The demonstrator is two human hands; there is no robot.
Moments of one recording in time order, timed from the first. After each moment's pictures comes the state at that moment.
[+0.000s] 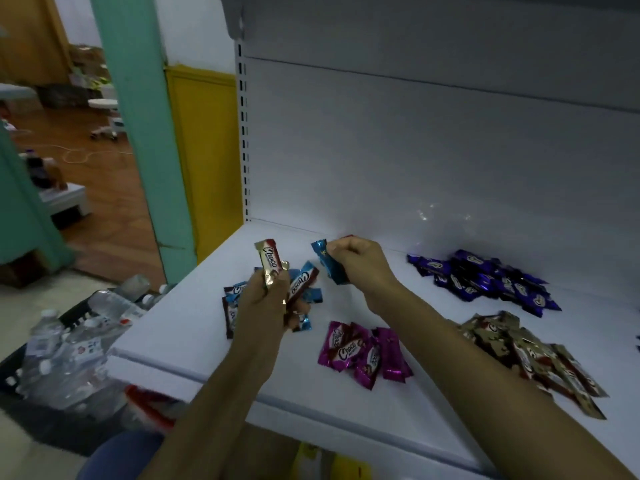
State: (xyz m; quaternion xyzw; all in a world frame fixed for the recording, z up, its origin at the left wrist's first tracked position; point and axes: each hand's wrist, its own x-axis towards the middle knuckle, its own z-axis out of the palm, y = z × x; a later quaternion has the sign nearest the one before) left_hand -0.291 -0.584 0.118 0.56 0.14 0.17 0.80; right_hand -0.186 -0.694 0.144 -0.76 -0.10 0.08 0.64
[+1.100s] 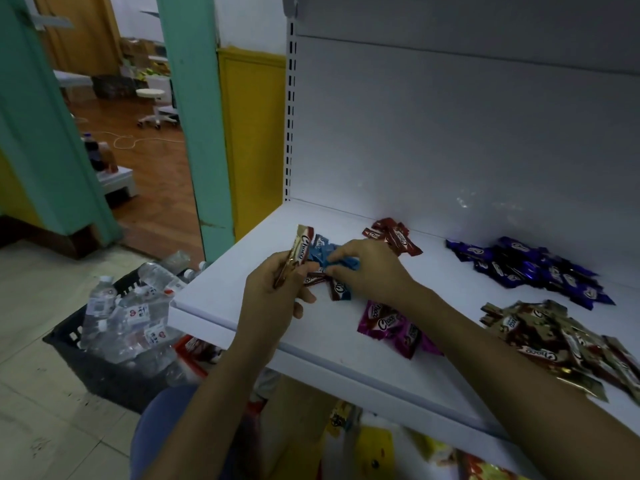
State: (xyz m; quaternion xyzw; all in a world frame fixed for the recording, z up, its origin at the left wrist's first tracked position) left_hand -0.329 -0.551 0.097 0.67 0.09 0.24 0.69; right_hand -0.212 -0.677 0.117 -0.88 -0.38 -0.06 0.26
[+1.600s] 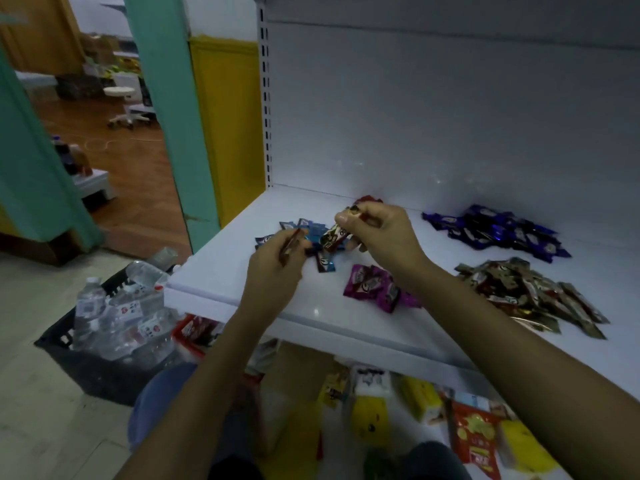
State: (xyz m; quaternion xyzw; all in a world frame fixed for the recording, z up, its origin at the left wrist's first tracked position) left_hand -0.320 -0.552 0.085 0.82 0.06 0.28 0.51; right_hand -0.255 -0.704 0.139 -0.76 -0.26 -0.04 0.59
